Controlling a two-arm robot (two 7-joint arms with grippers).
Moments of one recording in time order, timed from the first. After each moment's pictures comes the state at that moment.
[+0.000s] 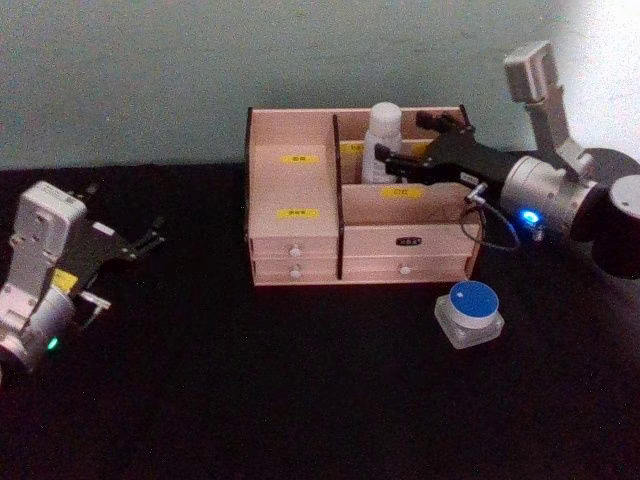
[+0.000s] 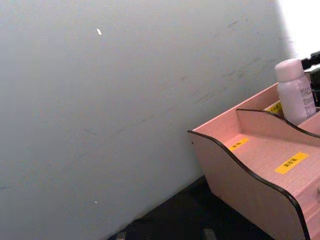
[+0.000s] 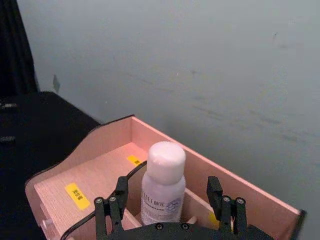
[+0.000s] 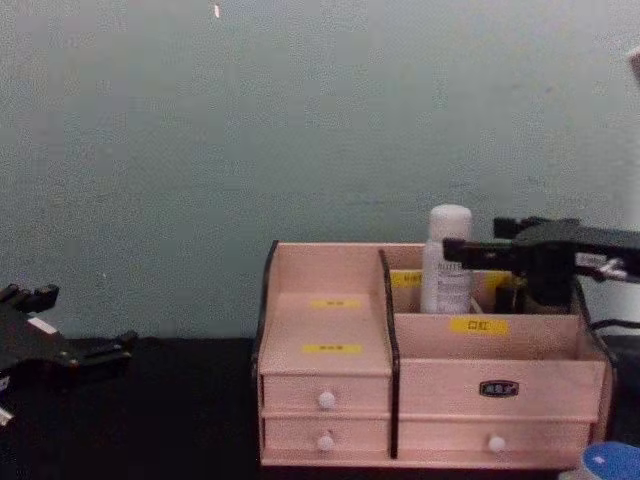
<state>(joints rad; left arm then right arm) -0.20 0.60 0.45 -1.41 -0.25 -0.12 0.03 0.63 0.35 -0.43 -1.00 0.40 -0.03 0.60</state>
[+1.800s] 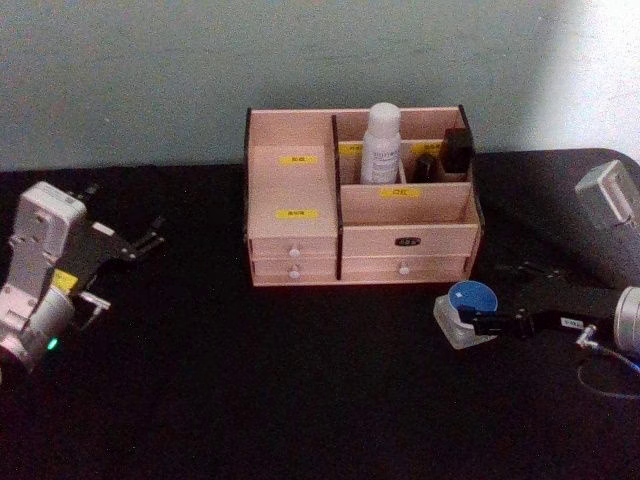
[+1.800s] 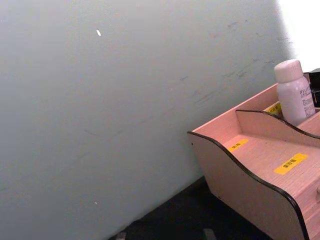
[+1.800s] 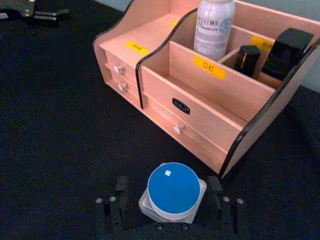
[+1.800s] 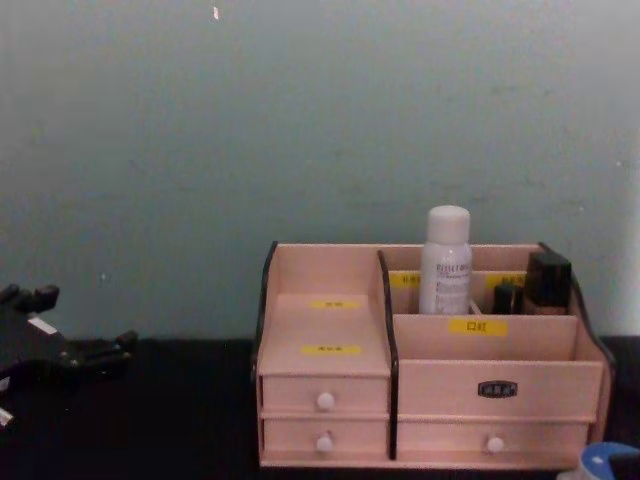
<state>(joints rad) -0.20 0.60 0.45 -1.41 -0.25 -0.12 0.03 0.18 0.80 -0.40 -1.62 0.57 0.36 0.52</state>
